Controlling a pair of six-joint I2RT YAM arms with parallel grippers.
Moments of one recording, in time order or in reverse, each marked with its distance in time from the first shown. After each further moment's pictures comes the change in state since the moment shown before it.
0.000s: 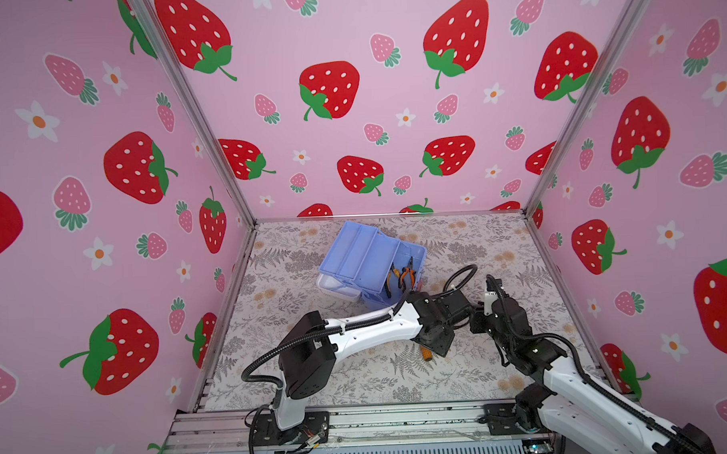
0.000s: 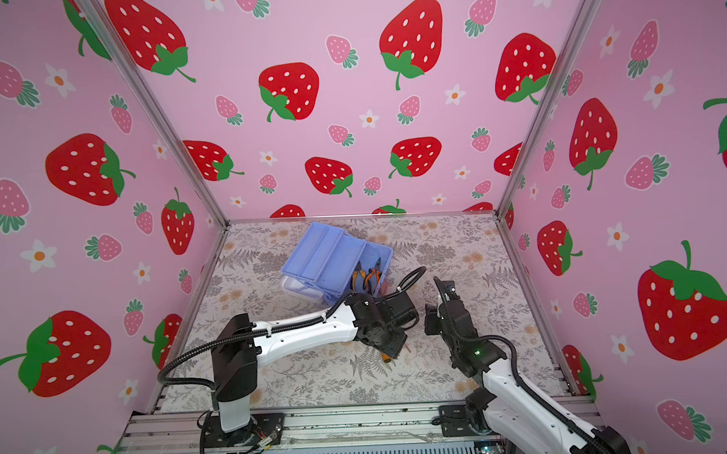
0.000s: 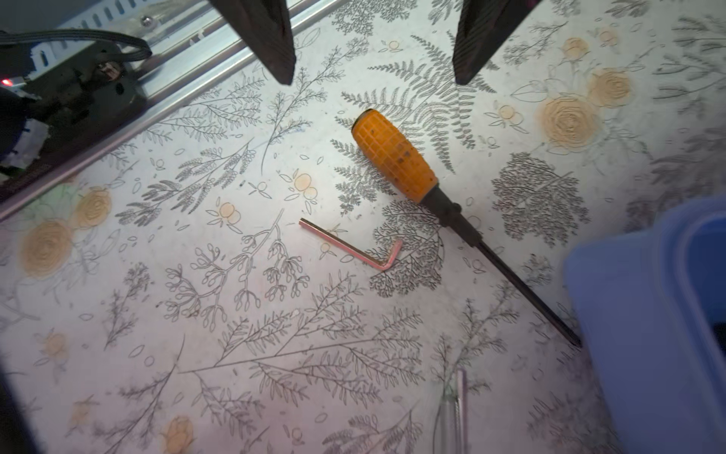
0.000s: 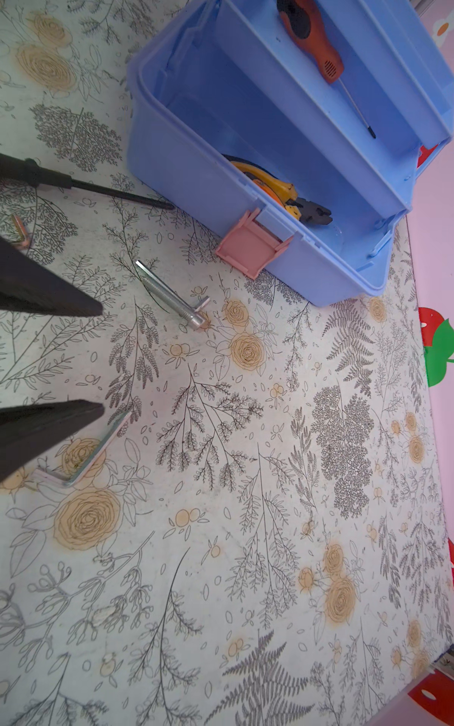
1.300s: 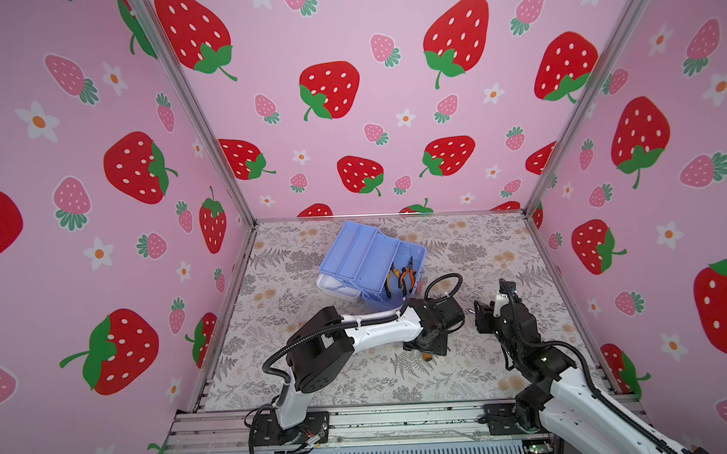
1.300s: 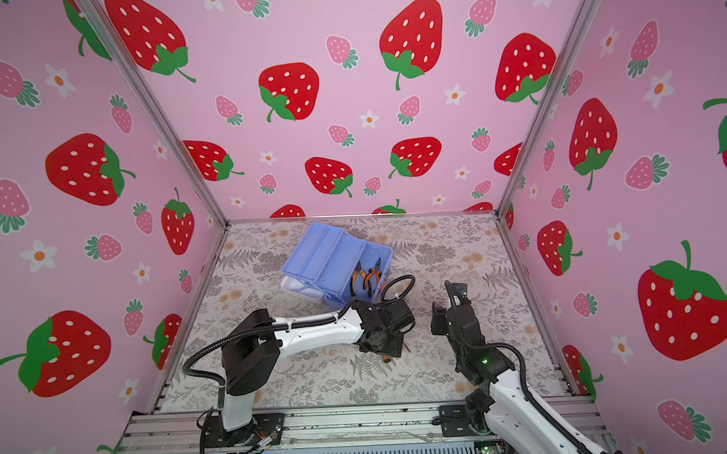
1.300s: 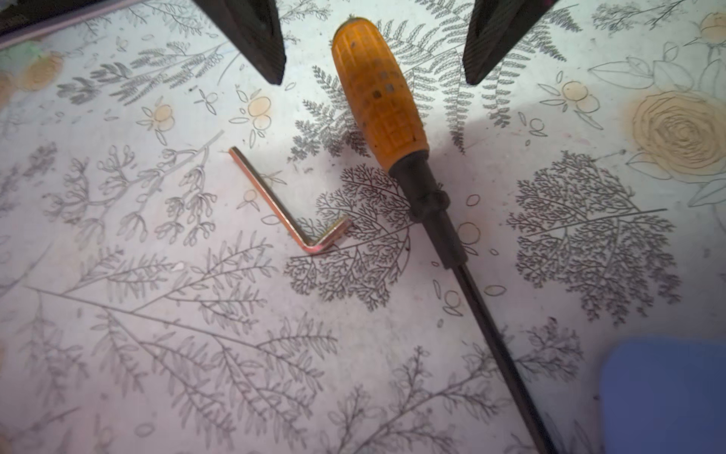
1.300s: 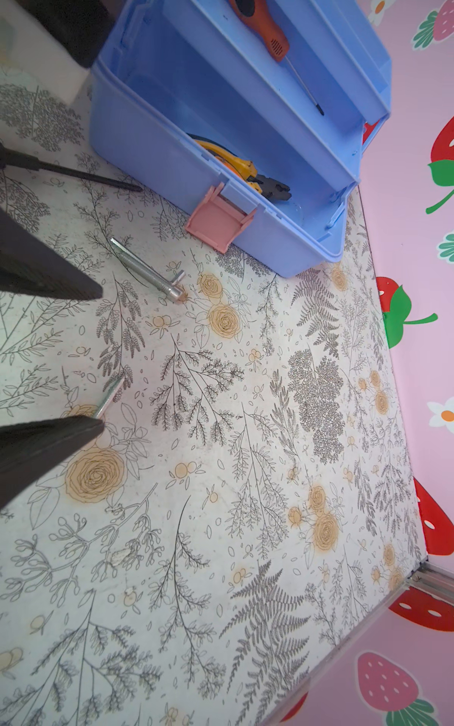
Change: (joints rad) left arm 0.045 0.068 -0.100 0.117 0.012 -0.292; right arm -0.021 -0.127 -0.032 -0.031 0.083 0.034
